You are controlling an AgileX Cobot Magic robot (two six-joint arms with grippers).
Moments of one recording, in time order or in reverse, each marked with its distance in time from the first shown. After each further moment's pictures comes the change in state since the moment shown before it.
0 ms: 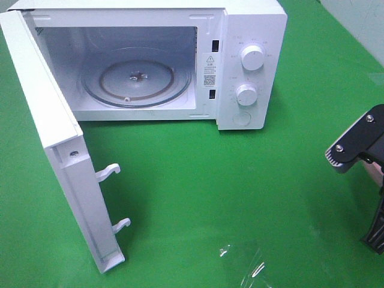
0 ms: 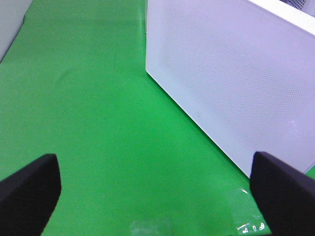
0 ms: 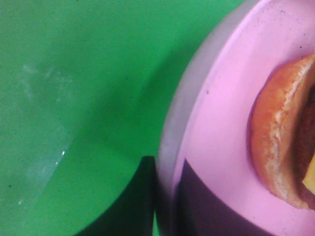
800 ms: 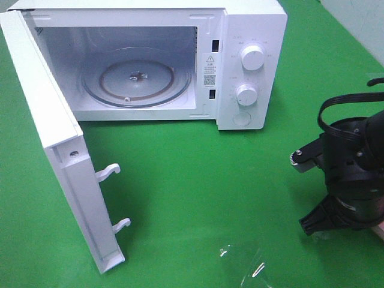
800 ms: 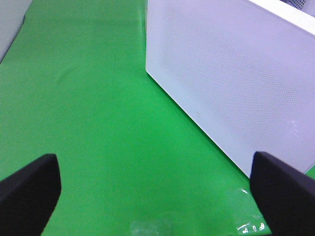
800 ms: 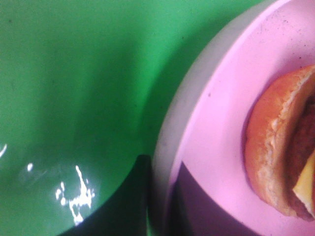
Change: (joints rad) left arm 0.000 0.000 0.000 0.000 0.000 0.000; right arm -0.004 0.503 -0.129 -0.134 -0.034 0.620
